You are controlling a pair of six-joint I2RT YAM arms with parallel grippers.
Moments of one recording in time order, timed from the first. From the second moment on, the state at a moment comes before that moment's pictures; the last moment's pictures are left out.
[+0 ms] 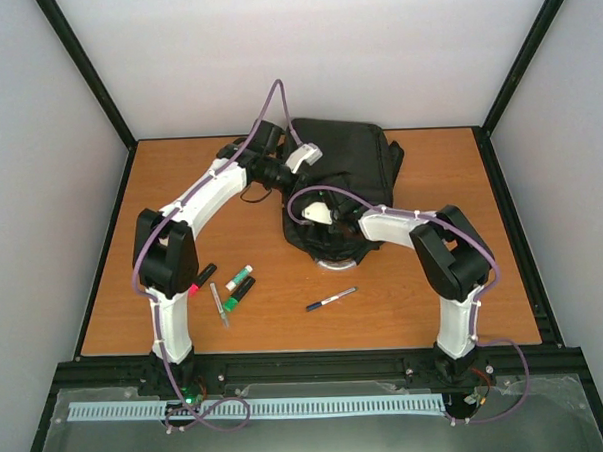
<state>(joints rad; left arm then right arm) -0.48 2.00 1.78 -0.75 0.76 0.18 0.61 1.90 1.16 -0.10 0.32 -1.08</state>
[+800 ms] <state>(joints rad) -0.49 1.99 1.76 -0.77 0.80 0.15 0.63 1.66 1.16 -0.73 -0.08 -0.96</state>
